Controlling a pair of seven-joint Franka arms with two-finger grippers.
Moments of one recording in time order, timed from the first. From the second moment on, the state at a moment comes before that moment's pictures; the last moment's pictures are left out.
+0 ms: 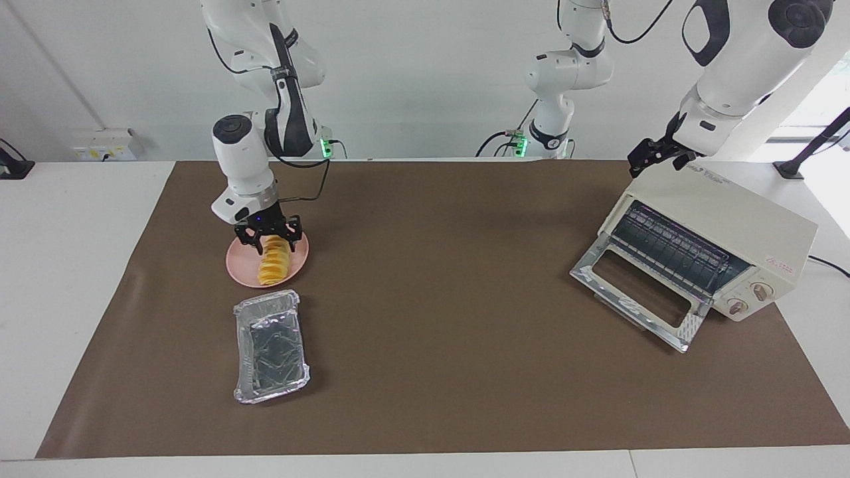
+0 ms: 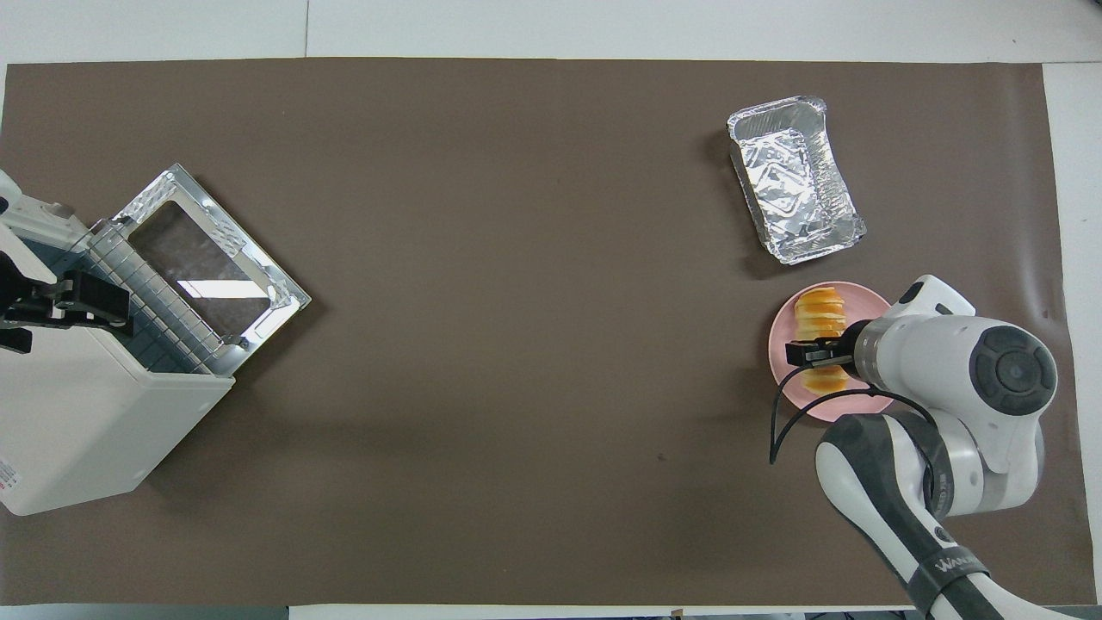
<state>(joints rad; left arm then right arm) 0.04 -0.06 -0.09 -1.69 0.03 1.44 -0.12 0.03 -0.08 0.03 -2.49 -0.04 2.53 -0.02</state>
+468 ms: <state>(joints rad) 0.04 -0.06 -0.09 -1.69 0.03 1.44 -0.12 0.02 -0.10 0.03 -2.20 -0.04 2.17 -0.13</state>
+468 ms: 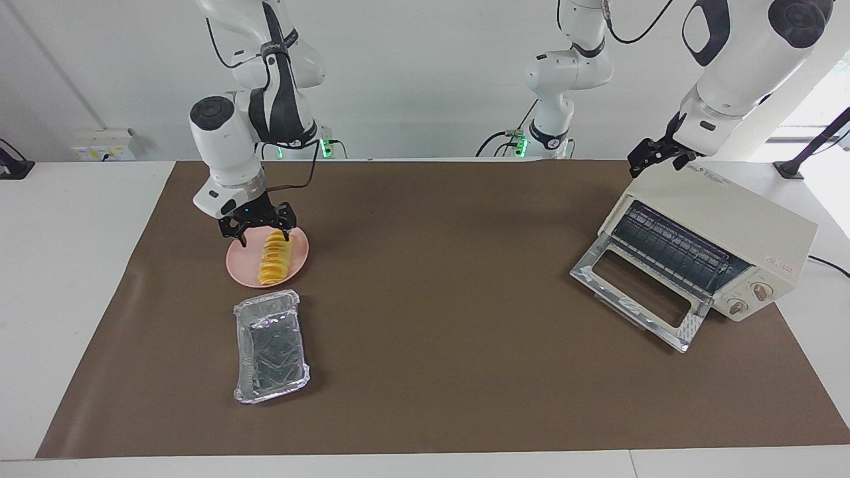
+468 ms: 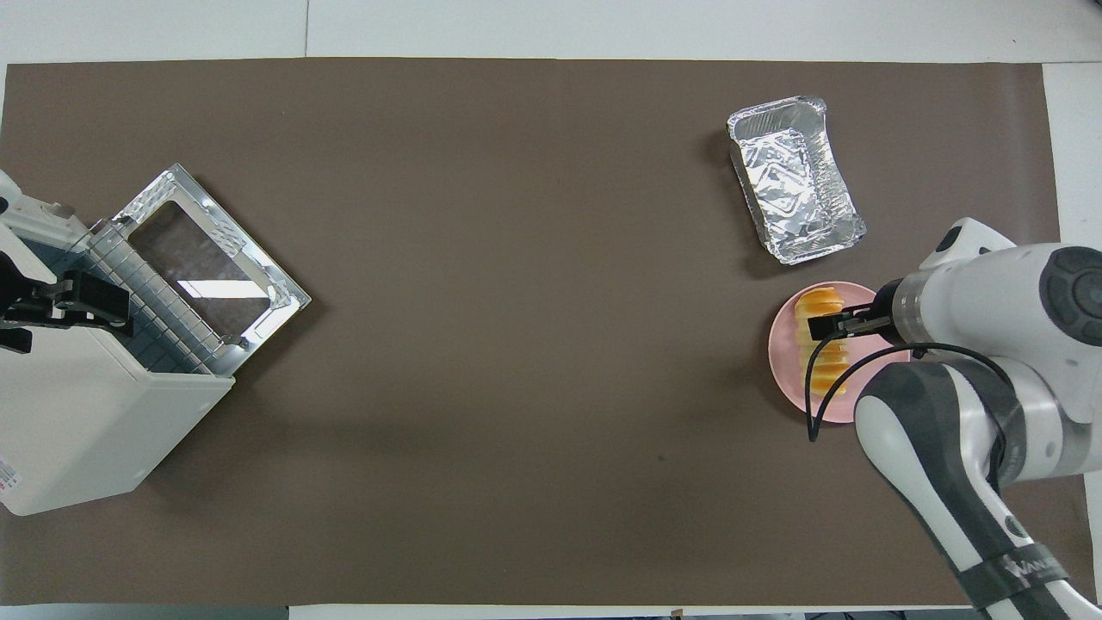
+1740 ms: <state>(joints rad) 0.04 -0.06 -0.09 -1.69 0.03 1.44 -0.12 -0.07 -0.02 0.03 -1.63 -0.04 1.49 -0.25</state>
